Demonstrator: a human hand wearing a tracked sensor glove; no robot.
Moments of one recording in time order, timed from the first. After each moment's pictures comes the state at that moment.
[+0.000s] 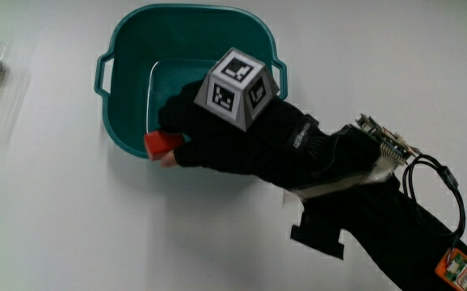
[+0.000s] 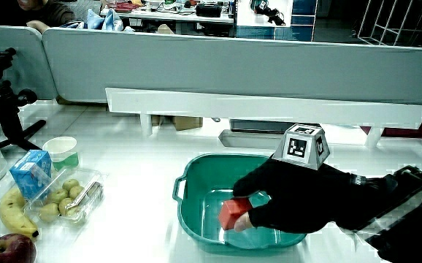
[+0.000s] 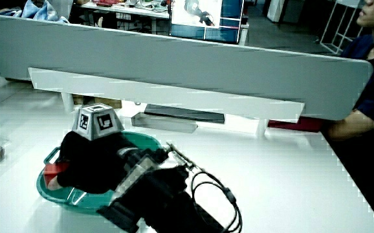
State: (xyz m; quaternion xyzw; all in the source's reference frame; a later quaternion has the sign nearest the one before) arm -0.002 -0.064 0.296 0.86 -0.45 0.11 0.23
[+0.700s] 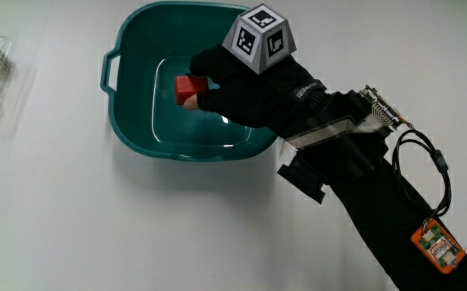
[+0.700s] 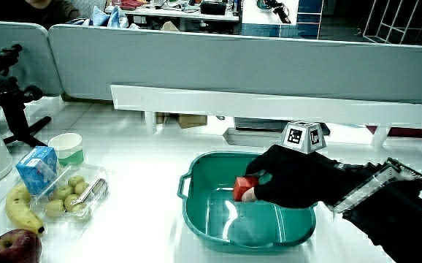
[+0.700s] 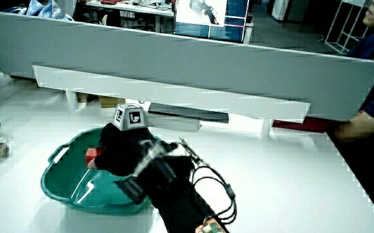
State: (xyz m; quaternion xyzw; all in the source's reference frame) arm 0.021 -0.122 0.343 0.89 -0.35 0.12 0.27
